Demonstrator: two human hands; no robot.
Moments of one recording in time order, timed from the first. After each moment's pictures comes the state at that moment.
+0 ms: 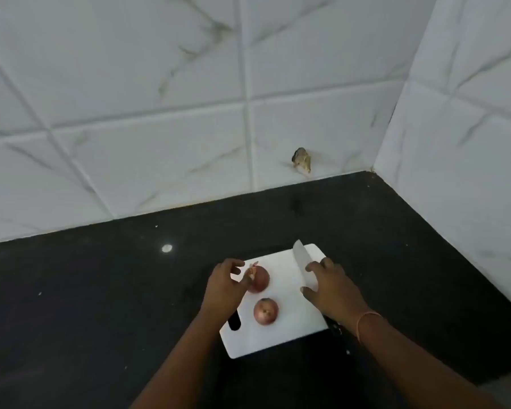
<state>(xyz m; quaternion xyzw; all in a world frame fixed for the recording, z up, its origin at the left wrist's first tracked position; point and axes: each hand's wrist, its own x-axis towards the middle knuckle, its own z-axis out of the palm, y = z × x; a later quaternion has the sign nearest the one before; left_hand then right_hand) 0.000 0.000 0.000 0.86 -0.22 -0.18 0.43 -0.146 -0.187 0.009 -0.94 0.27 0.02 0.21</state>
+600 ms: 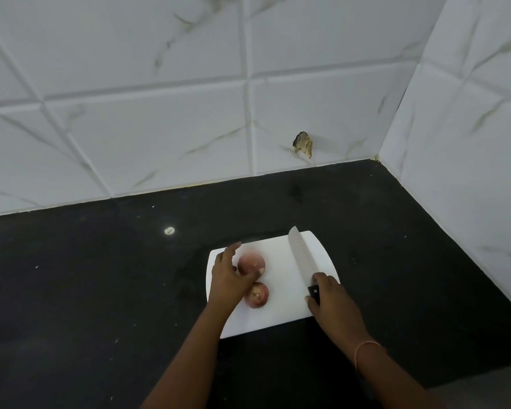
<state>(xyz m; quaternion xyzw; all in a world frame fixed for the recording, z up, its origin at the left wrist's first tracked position) -0.018 -0.022 -0.034 0.85 -0.15 -0.18 0.47 -0.184 -0.174 -0.028 -0.92 0.31 -0.01 0.24</state>
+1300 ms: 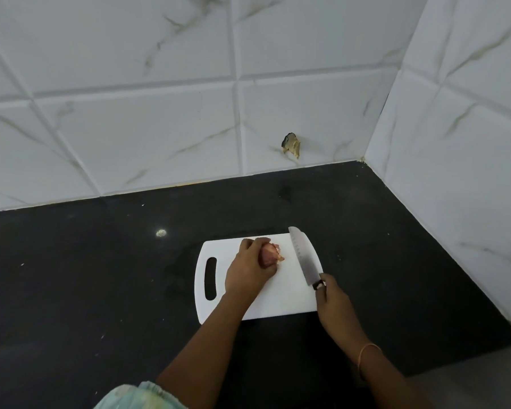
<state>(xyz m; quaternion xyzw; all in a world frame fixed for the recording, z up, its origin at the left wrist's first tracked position) -0.045 -0.074 -0.029 0.88 -0.29 -0.13 0.34 -0.214 -0.183 -0.025 -0.82 0.40 -0.06 0.40</state>
